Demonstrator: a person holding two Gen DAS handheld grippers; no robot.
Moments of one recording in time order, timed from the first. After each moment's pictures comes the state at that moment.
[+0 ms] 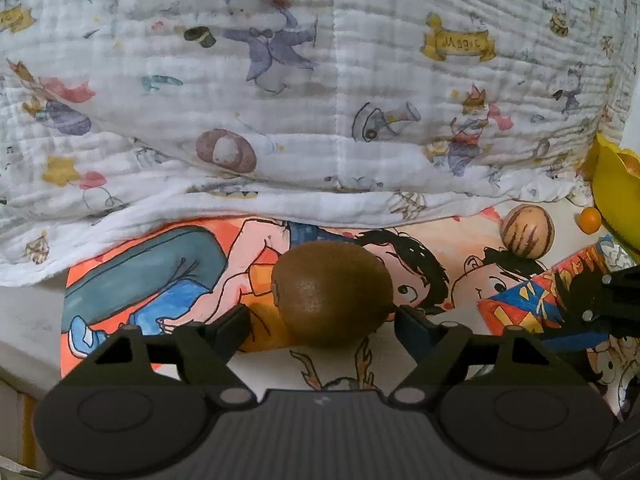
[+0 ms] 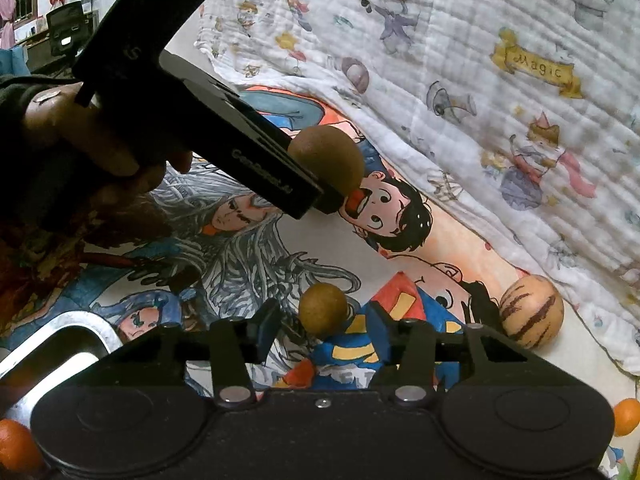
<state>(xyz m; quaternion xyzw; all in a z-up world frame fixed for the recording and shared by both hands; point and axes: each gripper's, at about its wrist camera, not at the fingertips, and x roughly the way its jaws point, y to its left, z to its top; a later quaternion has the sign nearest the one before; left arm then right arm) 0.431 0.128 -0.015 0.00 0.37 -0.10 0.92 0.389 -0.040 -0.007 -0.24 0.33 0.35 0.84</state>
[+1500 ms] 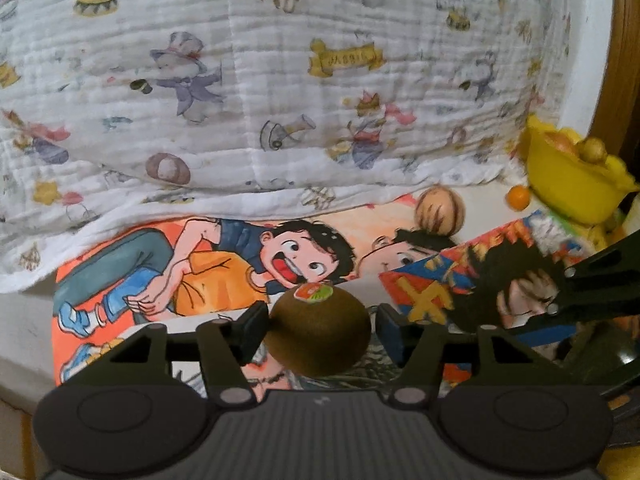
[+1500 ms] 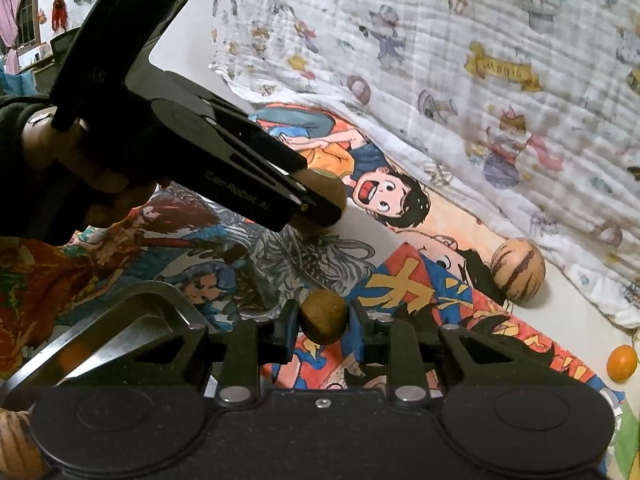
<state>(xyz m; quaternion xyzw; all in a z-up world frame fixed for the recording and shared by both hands) 0.377 0.095 0.006 0.03 0.36 -0.14 0.92 0.345 -0.076 0.012 -0.20 0.33 0.36 0.85</state>
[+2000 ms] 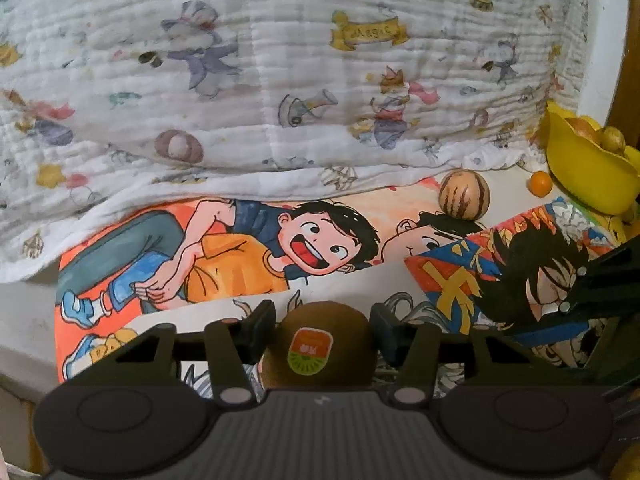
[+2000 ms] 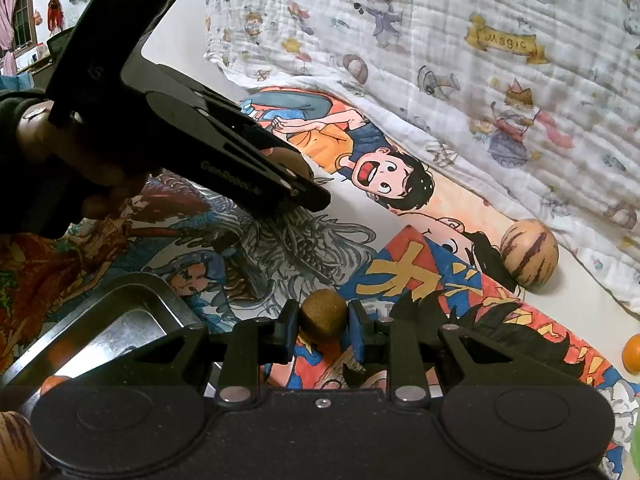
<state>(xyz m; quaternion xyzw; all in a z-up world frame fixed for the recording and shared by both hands) 0.382 0.103 -0.017 0.03 0.37 -0.13 0.92 0.354 -0.074 0.000 -0.19 0.34 0.36 0.84</state>
